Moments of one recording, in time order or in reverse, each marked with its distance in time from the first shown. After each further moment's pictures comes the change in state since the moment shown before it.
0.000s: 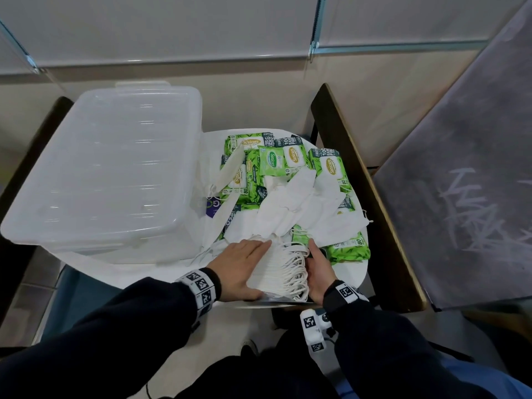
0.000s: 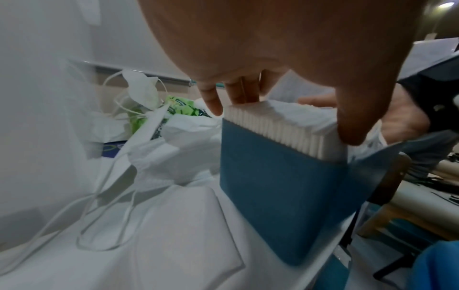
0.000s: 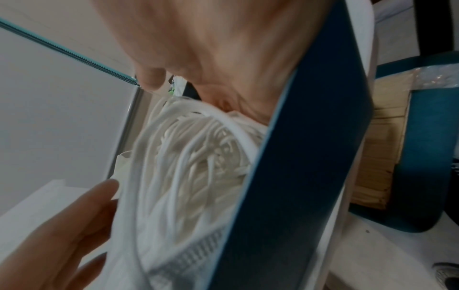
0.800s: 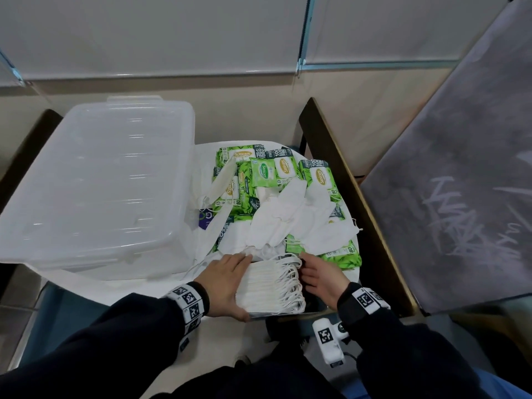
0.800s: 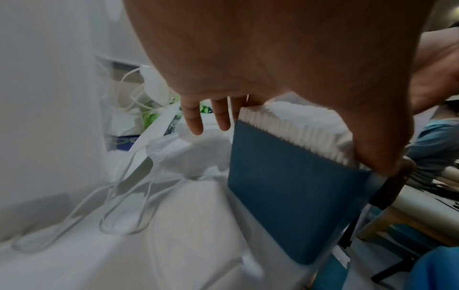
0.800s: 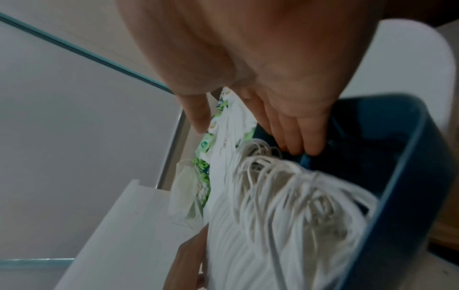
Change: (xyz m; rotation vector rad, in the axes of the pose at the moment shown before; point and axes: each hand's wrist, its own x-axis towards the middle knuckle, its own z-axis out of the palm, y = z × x) left_hand -0.012 -0.012 0.005 0.000 -0.132 -0.126; right_hand -0.015 -0.025 -0.011 -0.433 0.255 -0.081
